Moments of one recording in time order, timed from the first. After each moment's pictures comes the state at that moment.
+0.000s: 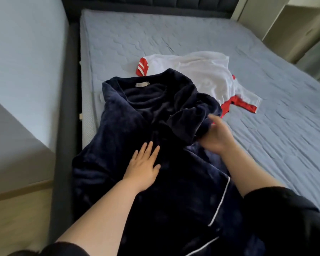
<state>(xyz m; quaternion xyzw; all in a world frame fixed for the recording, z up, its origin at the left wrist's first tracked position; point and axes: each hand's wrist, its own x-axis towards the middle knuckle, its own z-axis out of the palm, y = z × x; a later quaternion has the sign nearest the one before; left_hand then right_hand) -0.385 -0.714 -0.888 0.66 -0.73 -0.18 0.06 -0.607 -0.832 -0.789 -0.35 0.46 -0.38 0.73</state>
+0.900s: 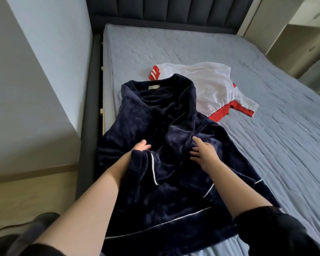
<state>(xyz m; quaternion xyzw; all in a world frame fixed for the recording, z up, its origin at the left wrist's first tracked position) -0.355 -0.637 -0.802 0.48 -0.18 -0.76 0.40 -0.581 -0.729 -0.802 -0.34 0.66 -0.33 0.58</state>
